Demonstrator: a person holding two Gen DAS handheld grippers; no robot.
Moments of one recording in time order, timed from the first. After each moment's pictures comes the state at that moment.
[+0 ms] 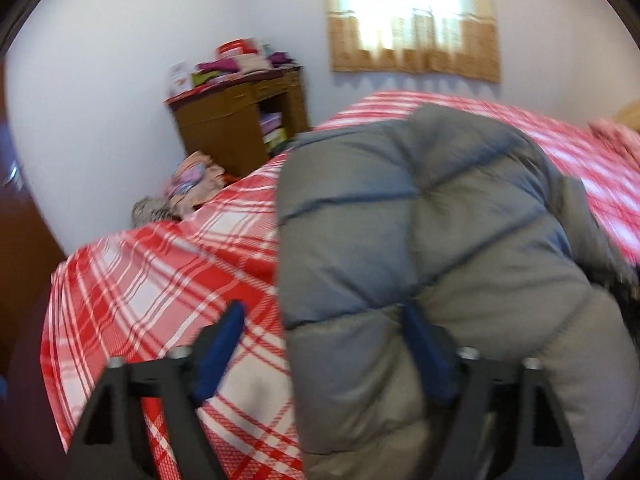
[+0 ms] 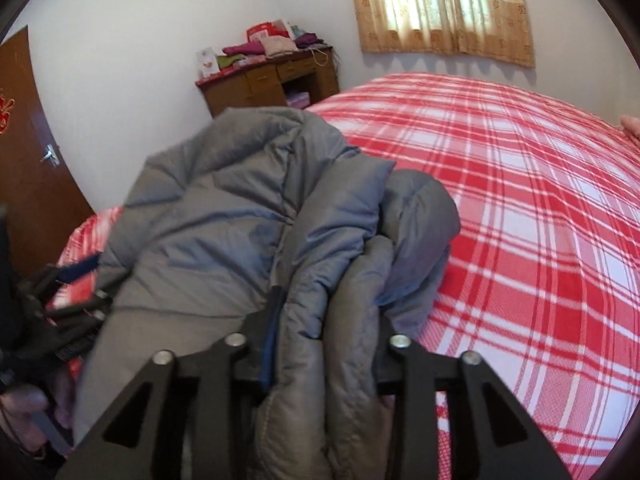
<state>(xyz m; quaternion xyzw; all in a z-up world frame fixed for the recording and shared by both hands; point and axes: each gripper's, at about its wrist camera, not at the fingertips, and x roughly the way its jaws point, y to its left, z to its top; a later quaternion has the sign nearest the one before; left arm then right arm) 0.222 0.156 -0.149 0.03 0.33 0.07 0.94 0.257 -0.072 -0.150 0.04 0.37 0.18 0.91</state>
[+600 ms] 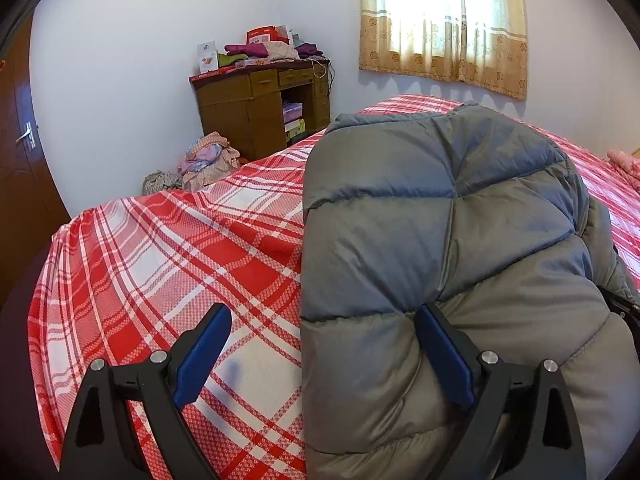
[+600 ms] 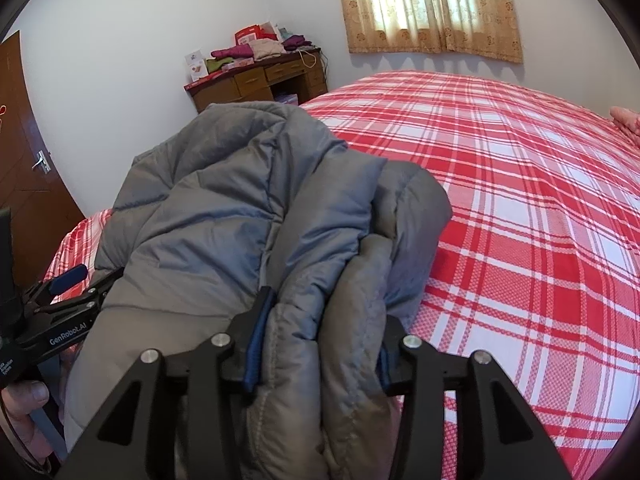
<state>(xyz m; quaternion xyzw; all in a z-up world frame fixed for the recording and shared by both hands) 0.221 0.166 -0.166 -0.01 0.34 0.09 0.94 0.242 -0.066 -0.151 0.04 0.36 0.16 0.92</state>
